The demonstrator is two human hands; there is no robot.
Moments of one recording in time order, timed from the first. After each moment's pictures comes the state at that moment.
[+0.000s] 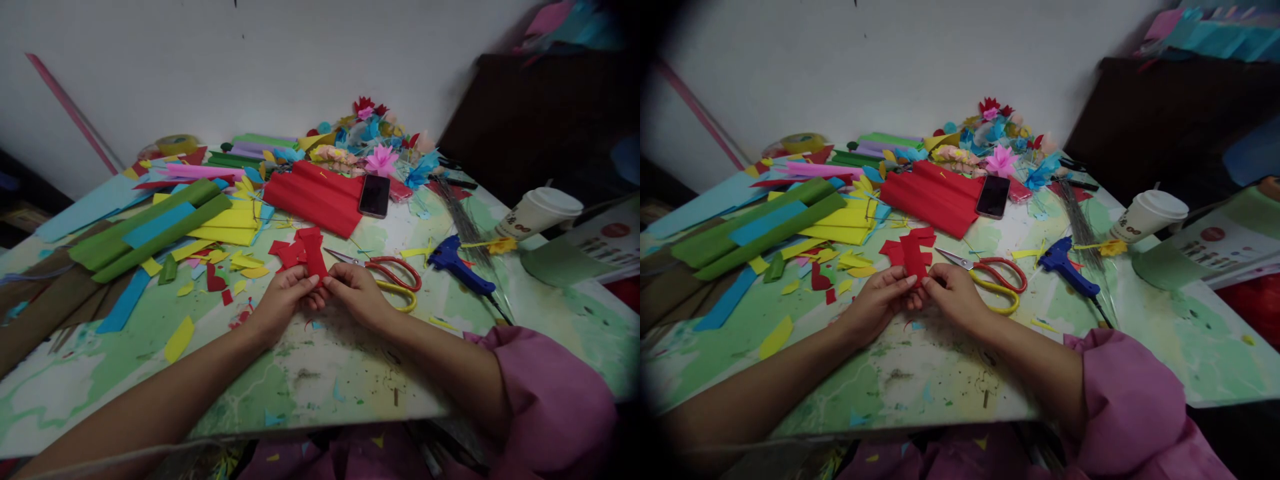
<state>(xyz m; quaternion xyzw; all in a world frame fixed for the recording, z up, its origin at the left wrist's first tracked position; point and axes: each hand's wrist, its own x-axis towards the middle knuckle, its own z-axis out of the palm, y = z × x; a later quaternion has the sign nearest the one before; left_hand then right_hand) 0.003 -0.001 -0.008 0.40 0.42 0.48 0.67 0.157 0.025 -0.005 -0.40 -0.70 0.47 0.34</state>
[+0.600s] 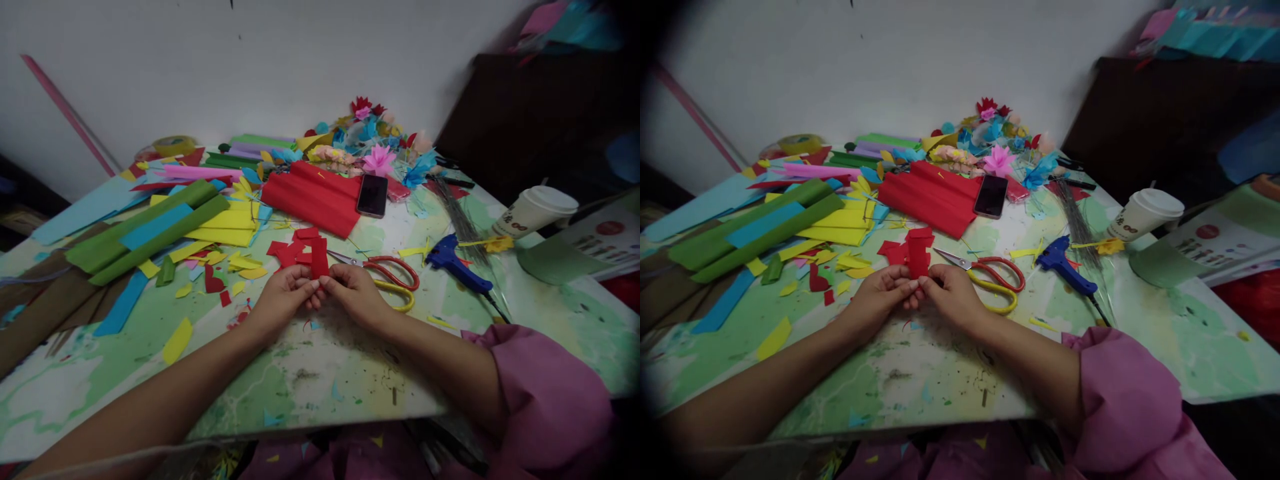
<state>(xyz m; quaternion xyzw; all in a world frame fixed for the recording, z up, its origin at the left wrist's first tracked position) 0.005 0.000 -0.006 0.44 0.47 0.45 0.61 0.157 0.027 -0.013 -0.40 -0.70 0.48 0.34</state>
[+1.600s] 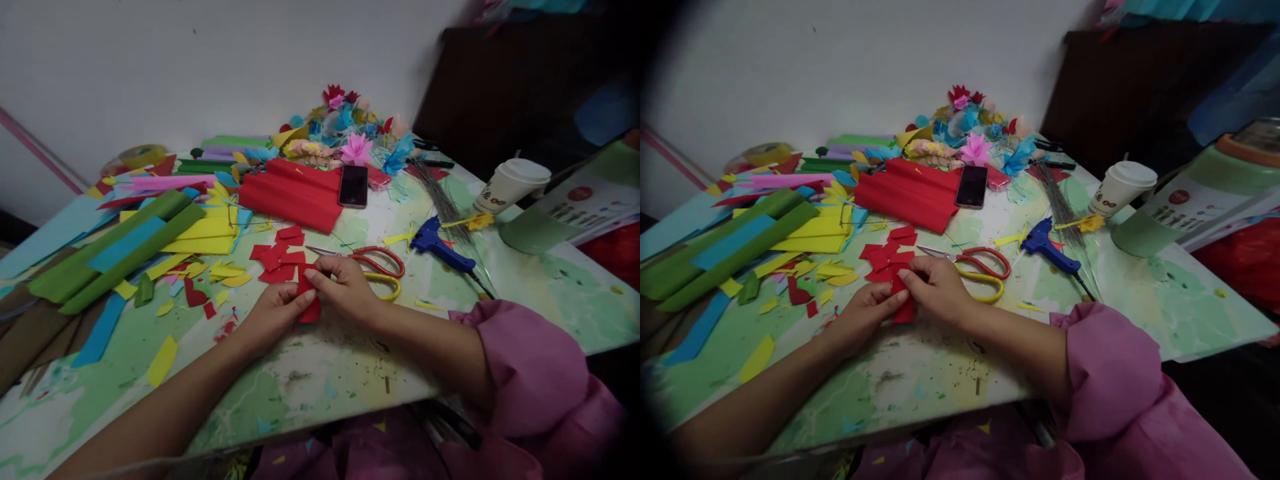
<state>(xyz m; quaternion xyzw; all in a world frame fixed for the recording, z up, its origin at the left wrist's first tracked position) 0.003 -0.008 -0.012 0.53 0.48 0.35 0.60 0.160 0.024 0.000 -0.38 -0.72 0.40 0.43</state>
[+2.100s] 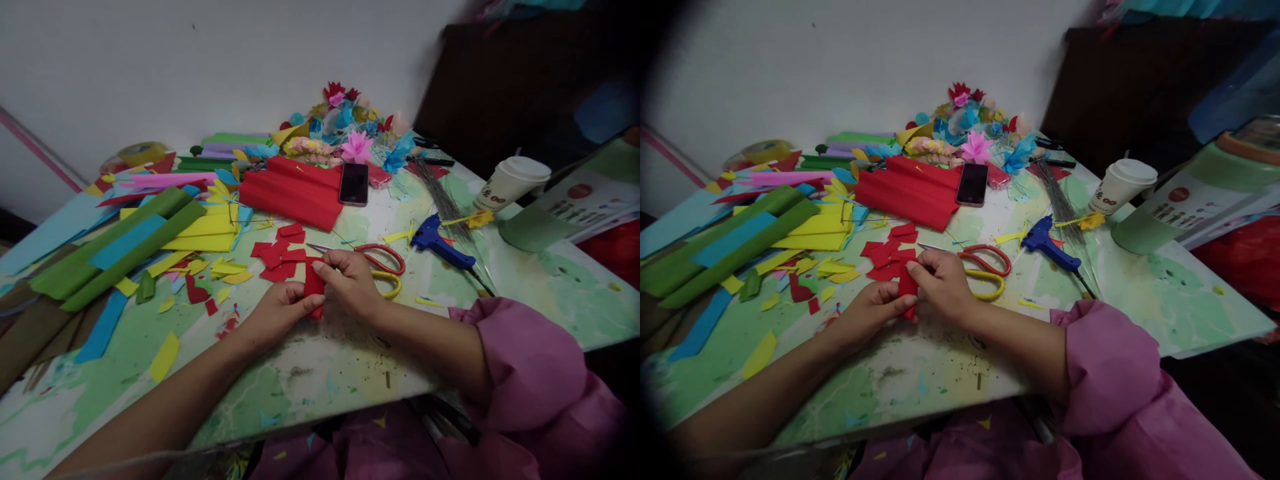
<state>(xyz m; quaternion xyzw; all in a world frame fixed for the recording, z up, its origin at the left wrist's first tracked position) 0.008 -0.010 -0.002 0.52 0.46 0.31 0.65 0.160 0.020 0.001 -0.40 -0.66 0.44 0.47</state>
